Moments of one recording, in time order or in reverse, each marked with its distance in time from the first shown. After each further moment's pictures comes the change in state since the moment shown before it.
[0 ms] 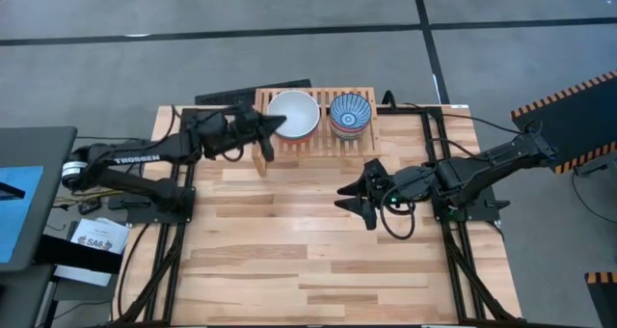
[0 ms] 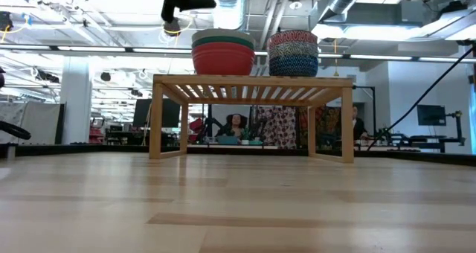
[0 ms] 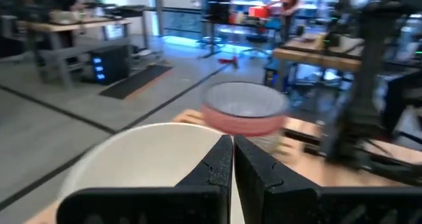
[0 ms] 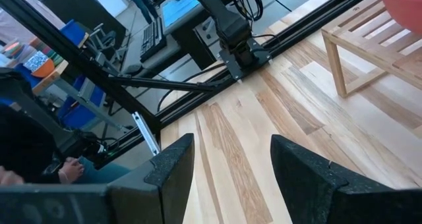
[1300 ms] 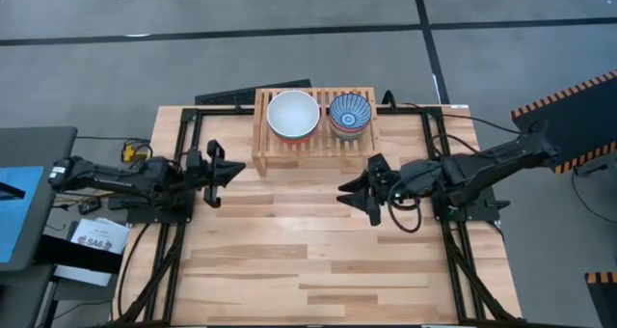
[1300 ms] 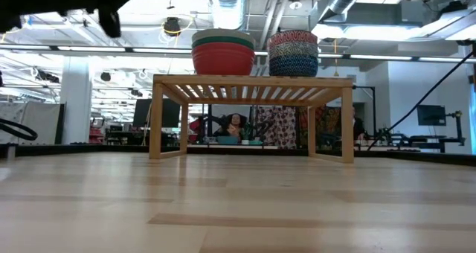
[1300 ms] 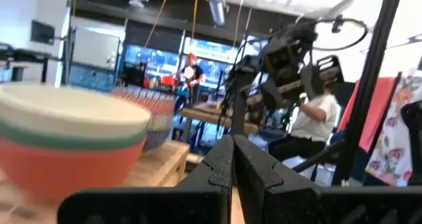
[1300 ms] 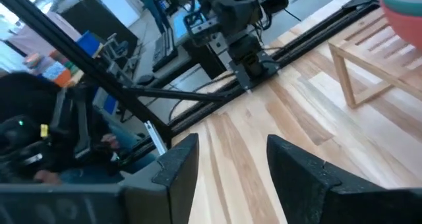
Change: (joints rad) left arm -0.330 -0.619 -0.692 0.442 0.012 -0.093; right arm -0.018 -0.031 0.001 0.030 -0.027 -0.007
